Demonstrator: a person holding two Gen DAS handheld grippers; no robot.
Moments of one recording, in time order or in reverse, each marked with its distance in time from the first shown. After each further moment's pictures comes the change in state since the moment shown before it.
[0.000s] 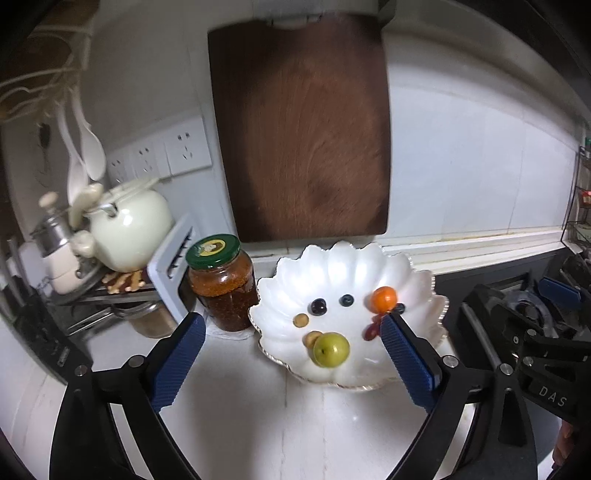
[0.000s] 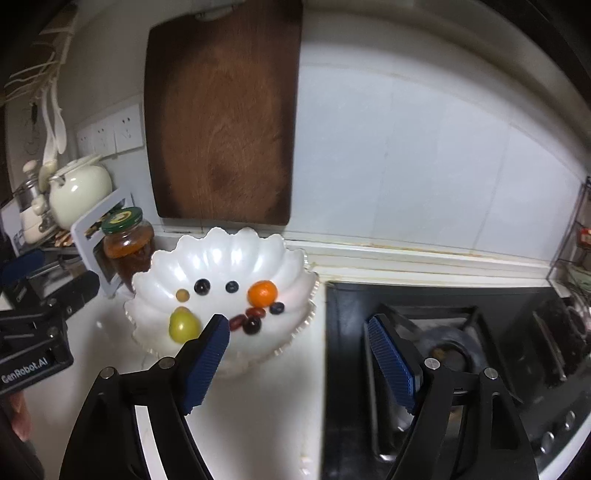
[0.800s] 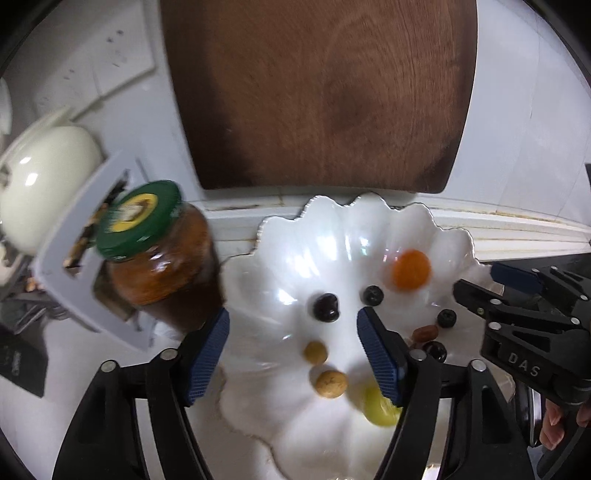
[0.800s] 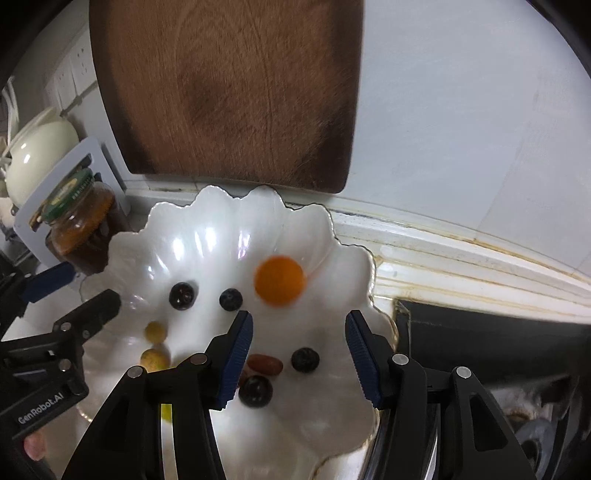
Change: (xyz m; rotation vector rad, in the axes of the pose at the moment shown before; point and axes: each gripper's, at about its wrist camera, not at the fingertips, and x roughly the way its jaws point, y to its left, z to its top) left arm 0.179 0.001 0.021 -0.047 0.300 -0.007; right arm 0.206 0.011 0.052 -0.068 0.299 0.194
